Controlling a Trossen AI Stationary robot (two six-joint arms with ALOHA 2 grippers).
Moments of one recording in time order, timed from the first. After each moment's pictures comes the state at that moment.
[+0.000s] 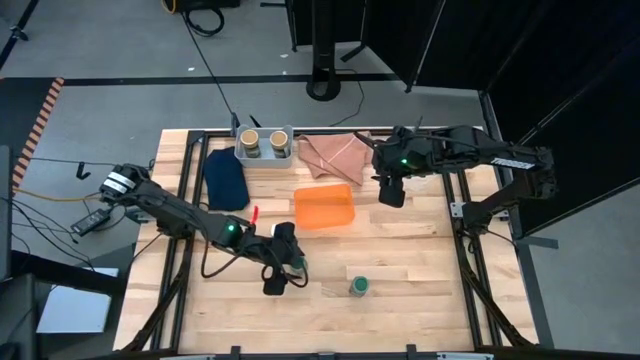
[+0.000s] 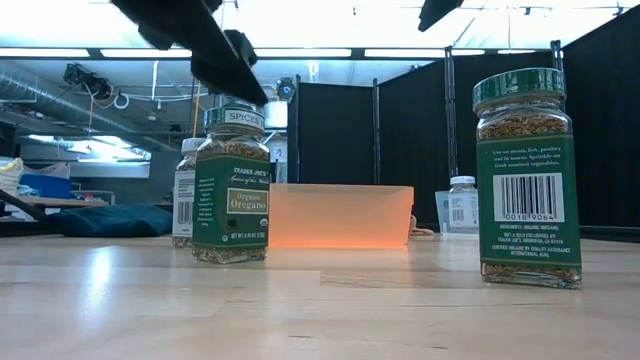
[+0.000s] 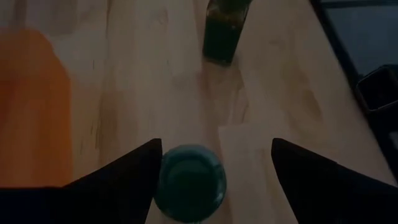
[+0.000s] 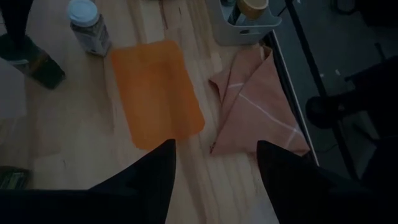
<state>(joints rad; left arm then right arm) -0.38 1.49 0.98 -0.25 -0.14 -0.22 -0.04 1.43 1.71 -1.25 0.28 0.05</state>
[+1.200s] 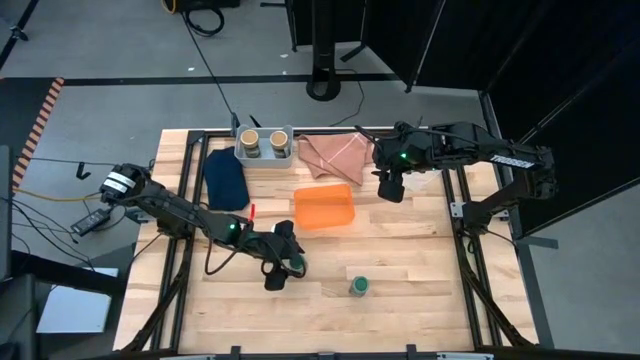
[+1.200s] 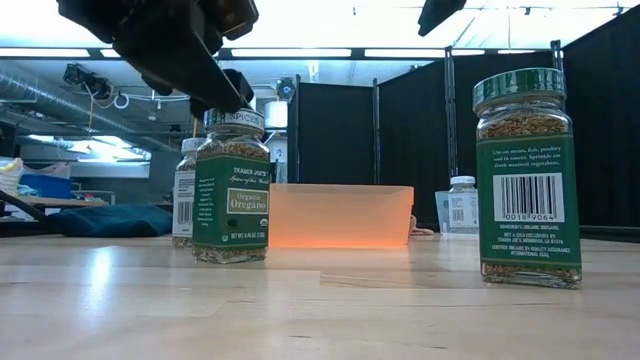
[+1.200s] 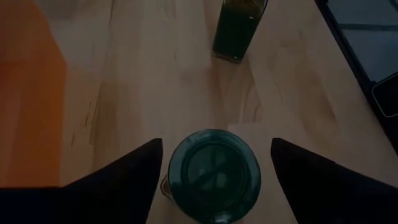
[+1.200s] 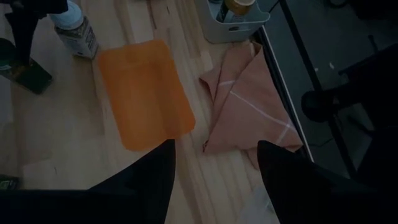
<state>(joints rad) -0.34 1.48 0.81 -0.02 -0.10 -0.24 -0.08 1.42 1.71 -1.25 0.28 0.05</state>
